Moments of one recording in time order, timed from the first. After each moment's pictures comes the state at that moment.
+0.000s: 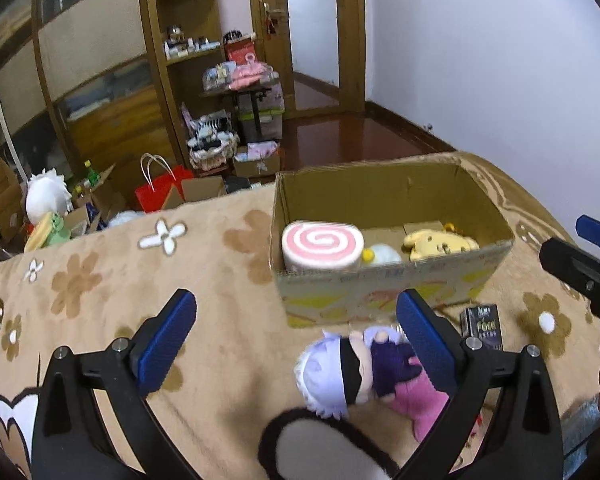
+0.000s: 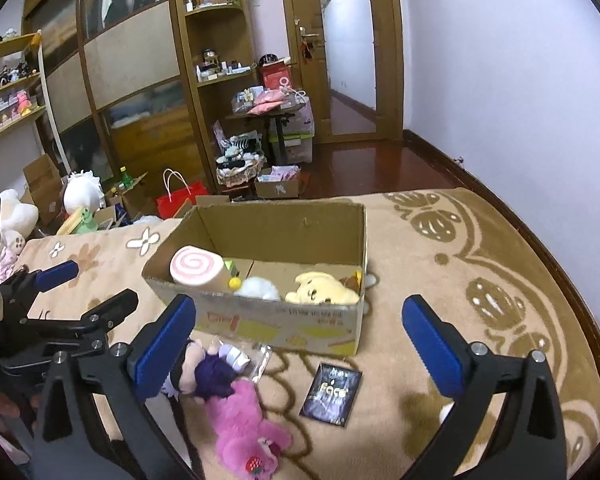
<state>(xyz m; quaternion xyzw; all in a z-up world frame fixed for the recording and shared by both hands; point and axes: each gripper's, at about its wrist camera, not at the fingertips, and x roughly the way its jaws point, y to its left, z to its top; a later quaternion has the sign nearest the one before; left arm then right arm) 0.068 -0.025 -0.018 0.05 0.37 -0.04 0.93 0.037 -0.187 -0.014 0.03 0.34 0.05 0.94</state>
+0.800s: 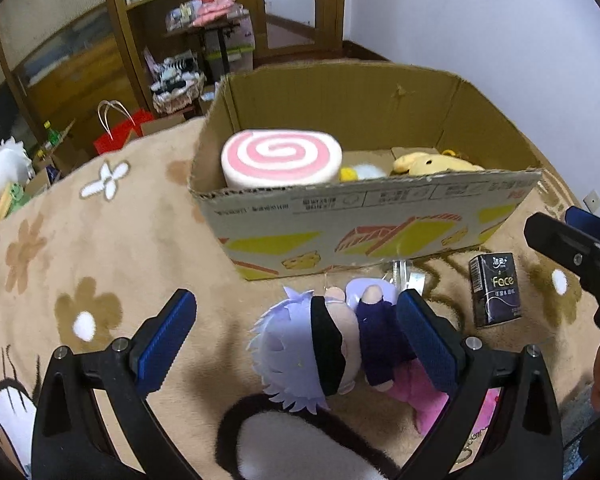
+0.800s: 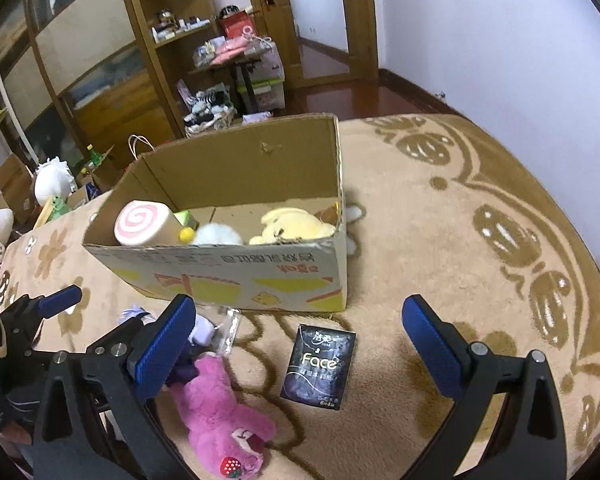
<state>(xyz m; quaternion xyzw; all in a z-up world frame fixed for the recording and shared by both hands) 0.107 -0.045 -0.091 0.05 0.48 -0.09 0.87 0.074 -0.203 -0.083 0.07 0.43 0.01 0.90</state>
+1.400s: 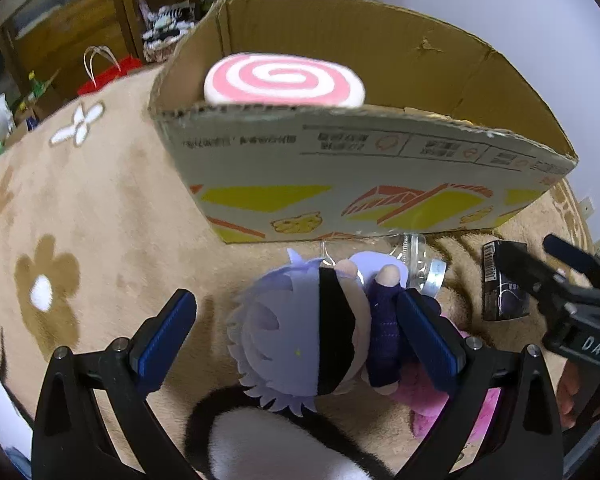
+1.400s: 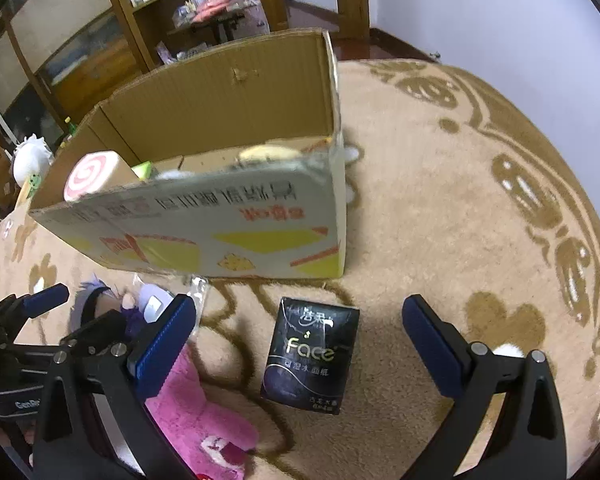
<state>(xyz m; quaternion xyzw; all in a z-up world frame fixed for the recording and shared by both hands) 0.126 -0.035 -0.128 -0.01 0.54 -0.09 0.83 0.094 -0.201 -0.135 0.07 0.50 -0.01 0.86</state>
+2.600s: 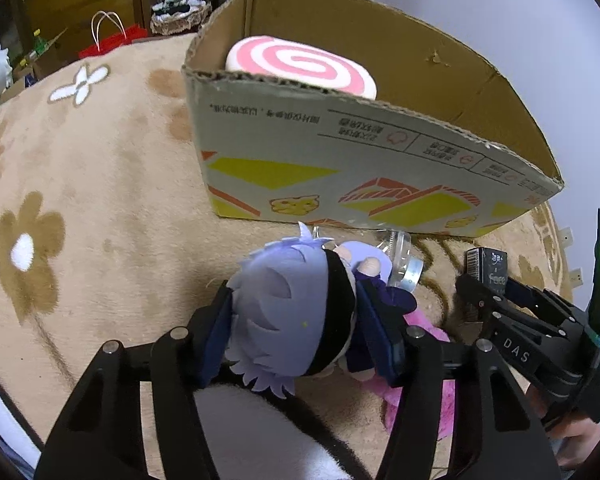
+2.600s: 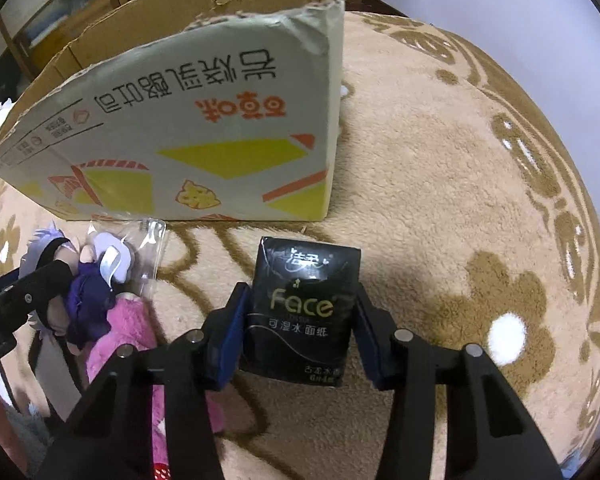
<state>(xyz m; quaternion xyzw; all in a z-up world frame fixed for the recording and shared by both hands) 0.131 0.013 -0.136 -0.07 0.55 -0.10 0.82 0.085 -0.198 -0.163 0.04 0.56 -0.03 0.83</state>
